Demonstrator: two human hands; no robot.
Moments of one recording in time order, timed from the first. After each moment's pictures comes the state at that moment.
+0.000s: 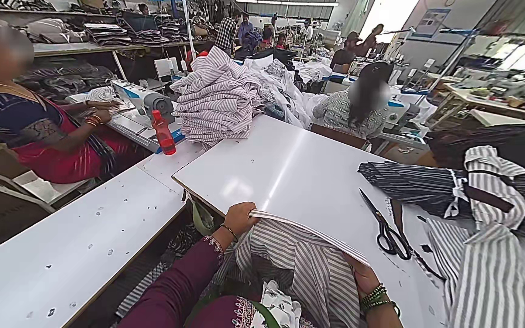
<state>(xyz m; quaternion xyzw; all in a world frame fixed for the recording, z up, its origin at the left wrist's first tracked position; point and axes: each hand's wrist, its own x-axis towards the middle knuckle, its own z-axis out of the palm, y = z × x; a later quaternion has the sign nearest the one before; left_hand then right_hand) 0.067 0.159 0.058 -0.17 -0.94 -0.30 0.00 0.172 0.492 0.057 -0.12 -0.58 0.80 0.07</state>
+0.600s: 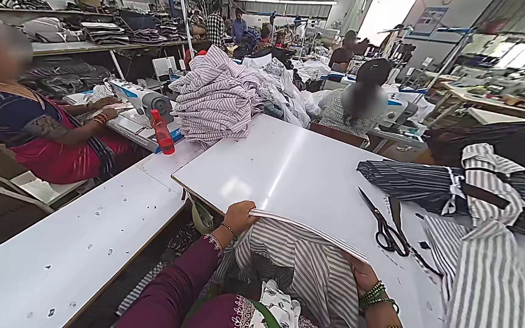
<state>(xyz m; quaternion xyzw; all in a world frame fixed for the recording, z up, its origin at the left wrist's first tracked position) 0.068 0.159 0.060 -0.18 -0.94 -0.30 0.00 0.173 0.491 0.055 -0.12 -0.57 0.81 0.07</state>
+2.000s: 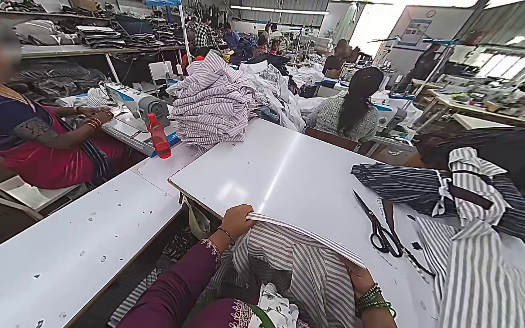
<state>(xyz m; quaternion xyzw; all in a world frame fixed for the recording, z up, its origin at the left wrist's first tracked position) 0.068 0.157 0.052 -0.19 -0.93 -0.31 0.03 0.174 0.496 0.045 -0.15 -0.61 0.78 0.09</state>
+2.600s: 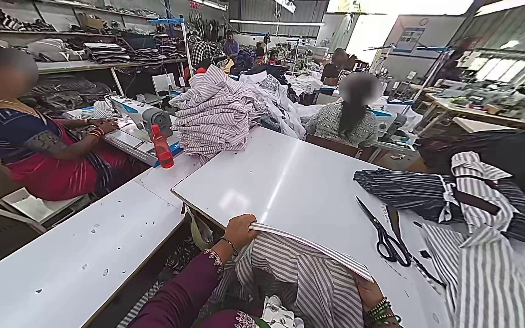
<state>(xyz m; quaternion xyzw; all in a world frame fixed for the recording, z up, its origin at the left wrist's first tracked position) 0.067 0.155 0.049 -0.21 -0.93 -0.31 0.04 0.174 0.501 0.032 -0.15 -0.60 0.78 0.10</state>
